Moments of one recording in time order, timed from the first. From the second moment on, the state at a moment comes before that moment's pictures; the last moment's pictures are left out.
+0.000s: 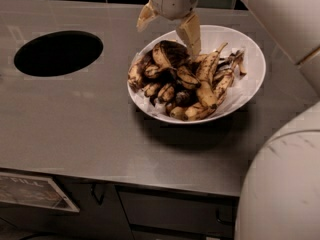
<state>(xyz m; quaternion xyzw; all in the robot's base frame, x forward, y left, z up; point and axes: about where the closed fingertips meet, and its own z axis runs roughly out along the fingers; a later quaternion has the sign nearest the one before) 0.618 -0.017 0.953 -0.95 0.29 -0.08 0.07</state>
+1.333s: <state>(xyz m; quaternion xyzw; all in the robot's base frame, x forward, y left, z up) 0.619 -0.016 0.946 -0.95 0.29 -0.07 0.07</state>
